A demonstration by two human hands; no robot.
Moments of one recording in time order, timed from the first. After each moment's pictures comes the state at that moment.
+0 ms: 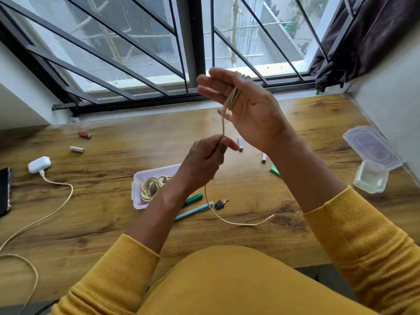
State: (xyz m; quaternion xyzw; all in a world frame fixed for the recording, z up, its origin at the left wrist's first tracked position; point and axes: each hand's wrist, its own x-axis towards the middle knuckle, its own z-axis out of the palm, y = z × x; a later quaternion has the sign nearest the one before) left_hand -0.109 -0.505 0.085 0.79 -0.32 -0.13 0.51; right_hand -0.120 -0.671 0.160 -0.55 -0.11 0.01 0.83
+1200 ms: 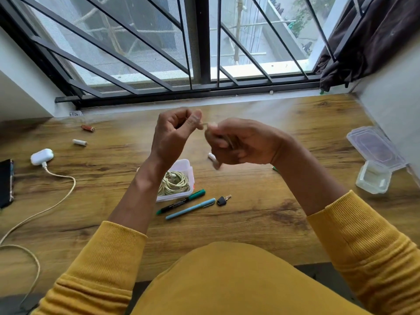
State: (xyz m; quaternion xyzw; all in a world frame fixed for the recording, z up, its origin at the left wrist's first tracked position) left_hand -0.071 -0.462 0.109 0.75 -0.25 -0.01 0.61; right_hand -0.135 -0.661 0.143 -0.59 -0.19 0.35 0.70
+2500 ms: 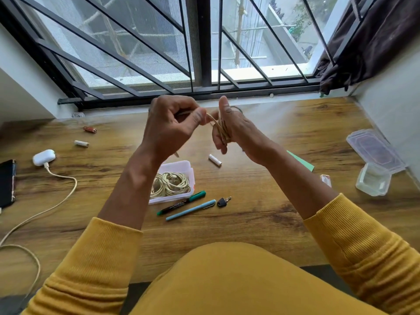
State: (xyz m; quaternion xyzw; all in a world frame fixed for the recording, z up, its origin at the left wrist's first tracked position) left_hand -0.068 -0.455 0.147 0.81 -0.34 0.08 0.47; right_hand -0.130 -0.646 0.132 -0.76 -0.07 0.05 0.64
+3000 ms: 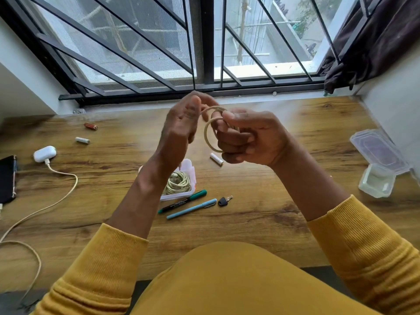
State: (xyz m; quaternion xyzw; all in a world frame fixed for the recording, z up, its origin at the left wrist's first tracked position) left_hand -0.089 -0.468 0.136 0.73 -0.29 -0.04 0.62; right_hand -0.137 -0.659 0.150 -0.41 -0.22 0.34 0.82
